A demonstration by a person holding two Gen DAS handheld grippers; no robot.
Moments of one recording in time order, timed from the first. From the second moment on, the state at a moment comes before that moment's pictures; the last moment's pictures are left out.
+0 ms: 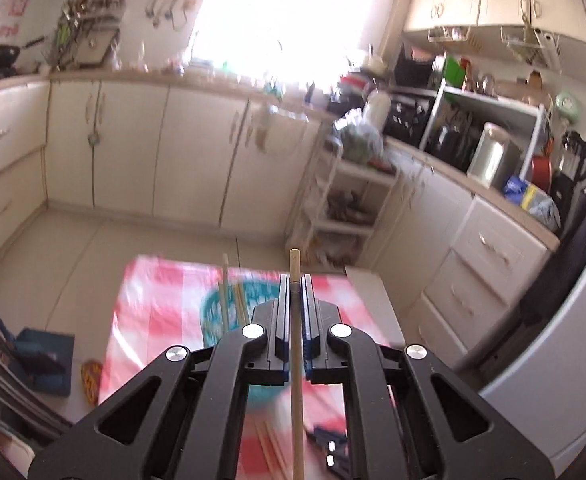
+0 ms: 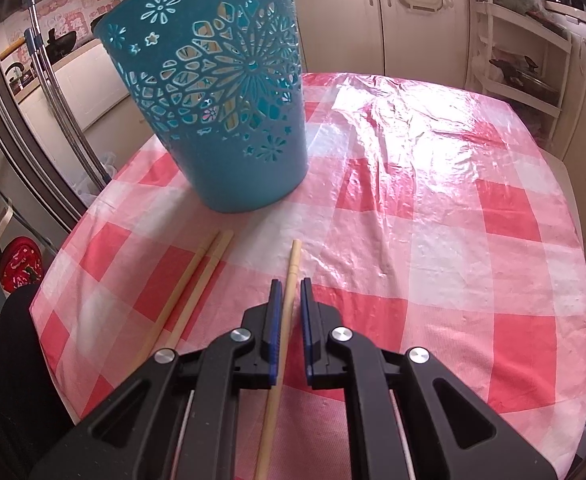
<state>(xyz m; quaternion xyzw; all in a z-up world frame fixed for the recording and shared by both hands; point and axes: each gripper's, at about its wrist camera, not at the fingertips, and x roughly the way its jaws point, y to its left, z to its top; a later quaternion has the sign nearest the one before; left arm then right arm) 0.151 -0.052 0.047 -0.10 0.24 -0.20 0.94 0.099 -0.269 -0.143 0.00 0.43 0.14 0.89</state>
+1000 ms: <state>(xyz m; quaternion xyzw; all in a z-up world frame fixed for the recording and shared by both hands) 0.234 -0.093 -0.022 -0.04 0.21 -0.07 0.97 0.097 -0.262 -0.144 -0.02 0.43 0.14 0.89</state>
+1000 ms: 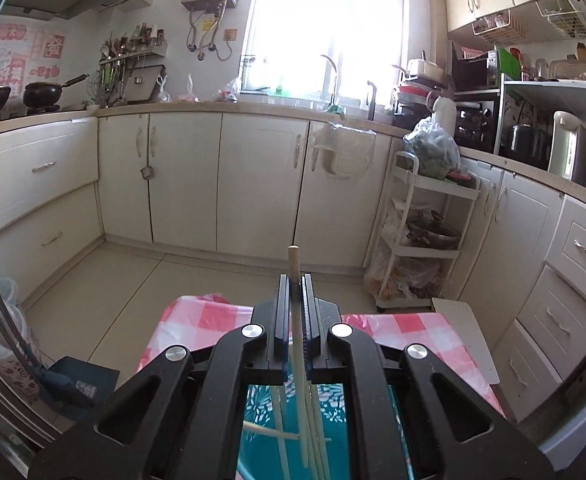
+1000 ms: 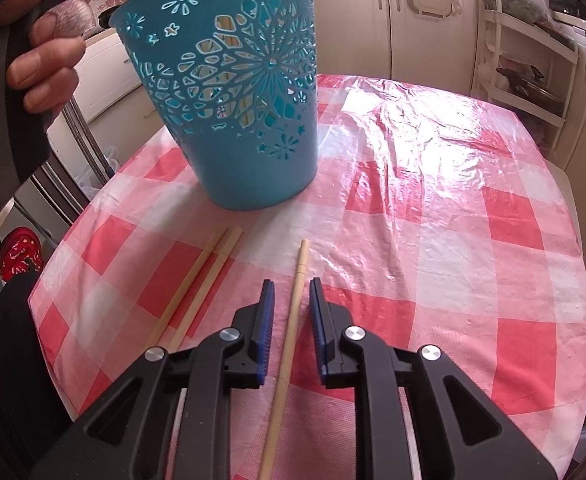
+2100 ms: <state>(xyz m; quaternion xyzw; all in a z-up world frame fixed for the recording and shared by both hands) 0.096 0.063 -0.116 -0.10 0.33 0.06 0.94 0.073 -0.287 -0.090 0.15 0.38 0.22 0.89</state>
